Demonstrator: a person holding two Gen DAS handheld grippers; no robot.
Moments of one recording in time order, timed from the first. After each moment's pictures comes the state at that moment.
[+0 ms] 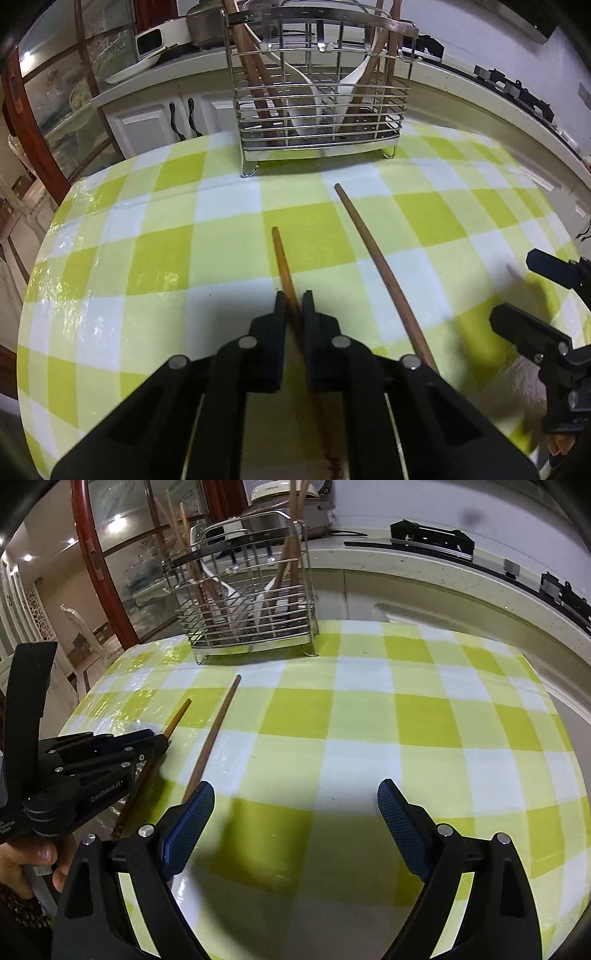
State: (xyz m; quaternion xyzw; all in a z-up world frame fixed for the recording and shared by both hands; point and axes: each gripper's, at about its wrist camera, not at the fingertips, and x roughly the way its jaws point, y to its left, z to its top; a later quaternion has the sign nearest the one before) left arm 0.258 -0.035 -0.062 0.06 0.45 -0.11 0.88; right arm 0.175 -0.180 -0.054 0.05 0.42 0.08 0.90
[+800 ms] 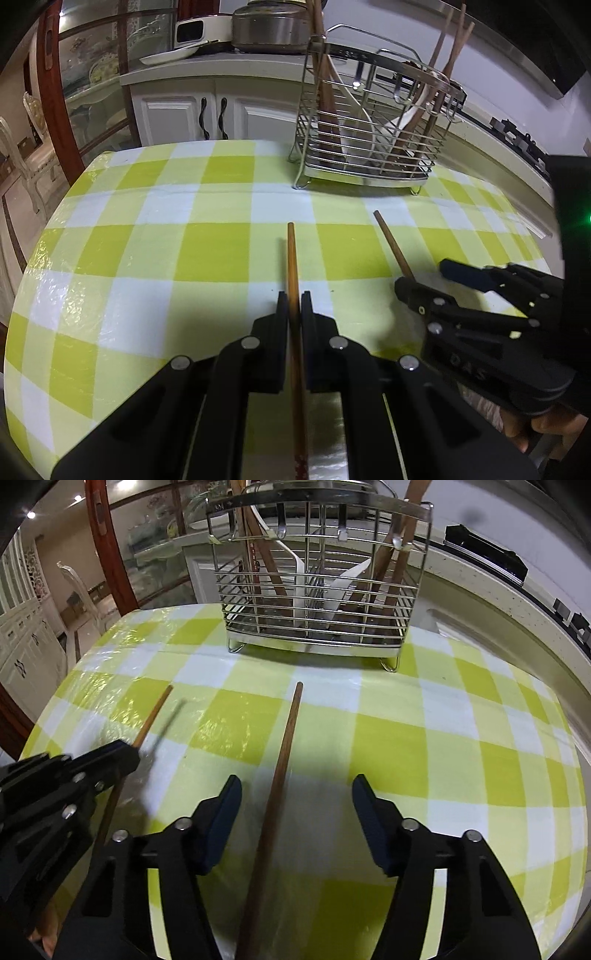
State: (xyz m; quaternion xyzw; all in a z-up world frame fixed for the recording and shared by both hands) left arm 0.249 0.018 -0.049 -0.02 0.43 -0.10 0.90; right arm 0.239 -0.096 -0.062 -0.02 0.46 0.07 0.88
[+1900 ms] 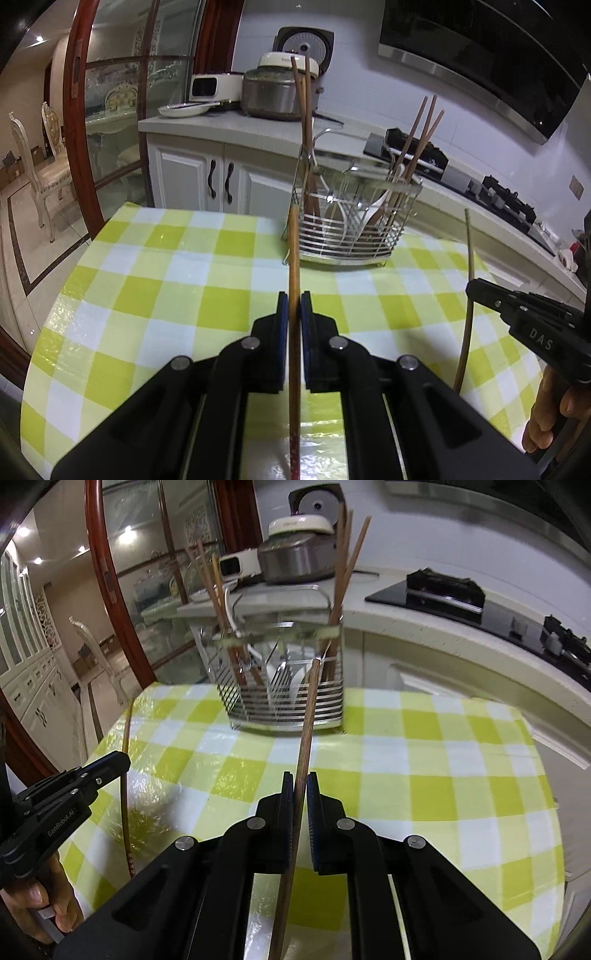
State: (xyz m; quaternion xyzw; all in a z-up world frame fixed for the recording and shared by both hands) left arm 0.205 0.020 0.032 -0.06 0.33 -0.10 0.94; right arm 0.186 -0.159 0.028 0.04 0.37 0.08 0.93
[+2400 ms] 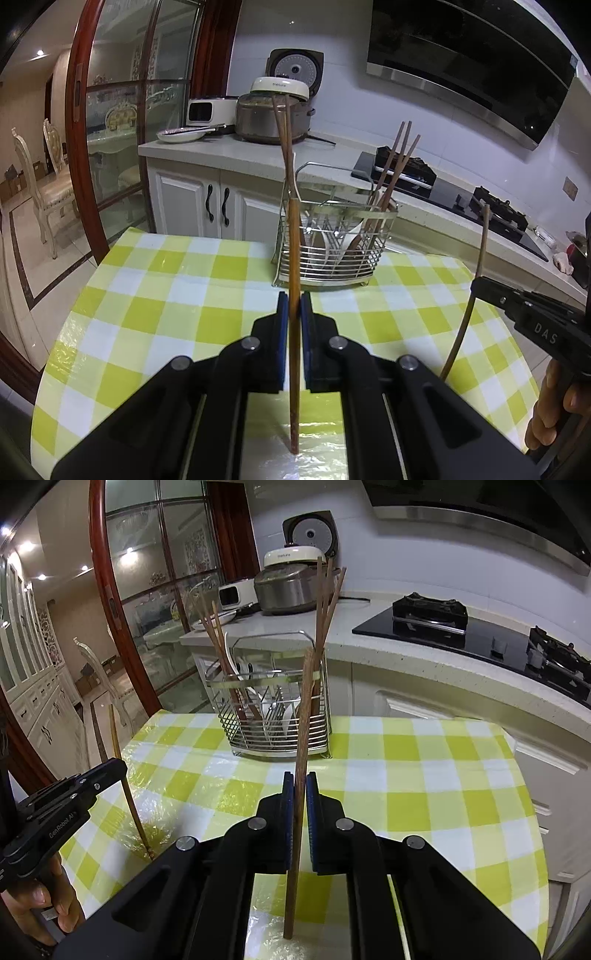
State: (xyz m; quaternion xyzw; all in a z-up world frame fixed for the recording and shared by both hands) left arm 0.185 0.009 0.066 -0.05 0.30 -0.10 0.95; right arm 0.160 -0.181 0.062 0.06 0.33 0.08 0.94
